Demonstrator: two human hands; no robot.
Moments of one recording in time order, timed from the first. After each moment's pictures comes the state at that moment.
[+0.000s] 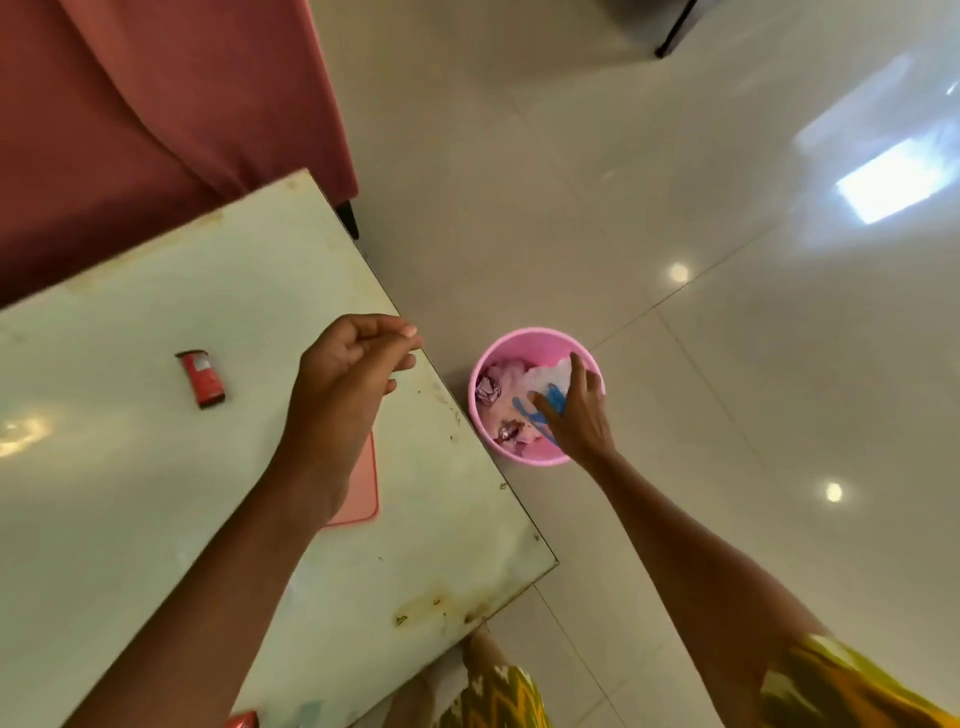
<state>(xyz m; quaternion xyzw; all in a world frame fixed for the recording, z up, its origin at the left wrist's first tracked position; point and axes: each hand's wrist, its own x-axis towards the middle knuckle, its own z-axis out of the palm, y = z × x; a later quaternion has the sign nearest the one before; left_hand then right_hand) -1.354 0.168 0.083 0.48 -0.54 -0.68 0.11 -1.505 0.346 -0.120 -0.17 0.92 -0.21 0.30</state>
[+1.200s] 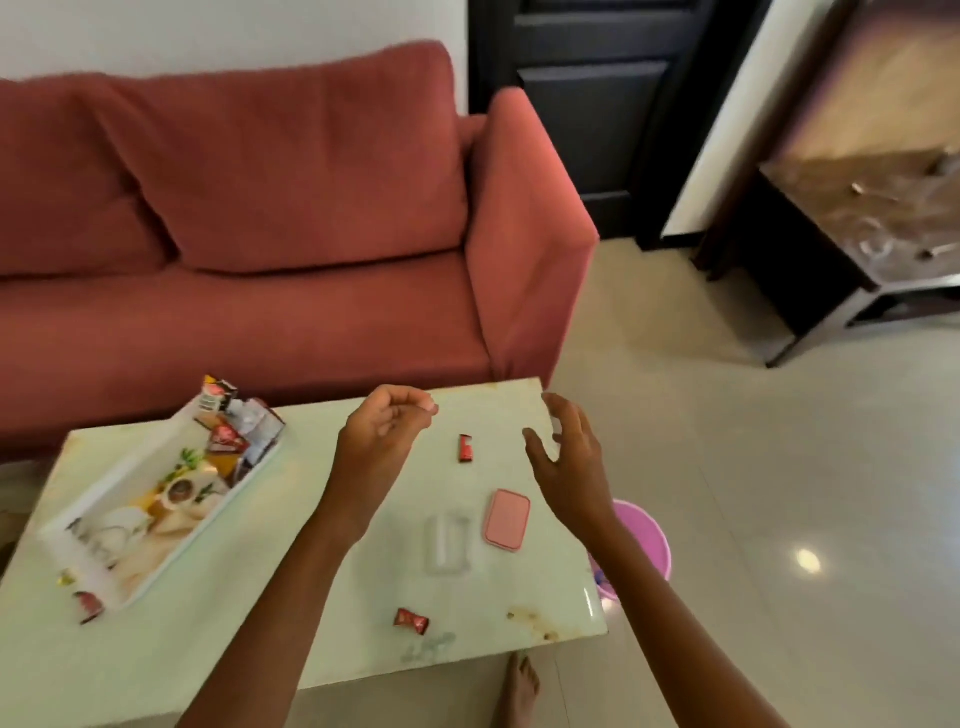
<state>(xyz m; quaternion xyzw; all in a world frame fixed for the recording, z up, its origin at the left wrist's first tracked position) -1.120 0.194 0.388 0.49 -0.58 -0.55 0.36 -1.299 0.262 0.327 -0.49 0.74 -0.41 0.19</state>
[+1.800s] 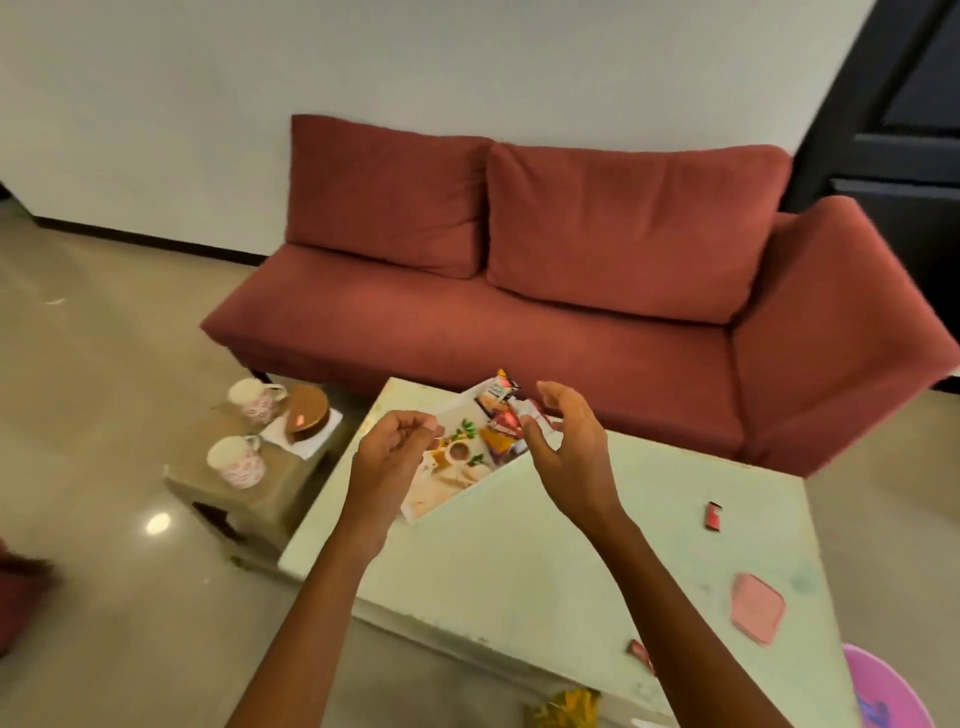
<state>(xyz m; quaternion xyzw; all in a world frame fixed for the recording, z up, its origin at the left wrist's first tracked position) -0.721 0.229 0.425 0.60 -0.43 -0.46 0.50 -0.901 0.203 0.409 -0.64 0.57 -0.45 0.26</state>
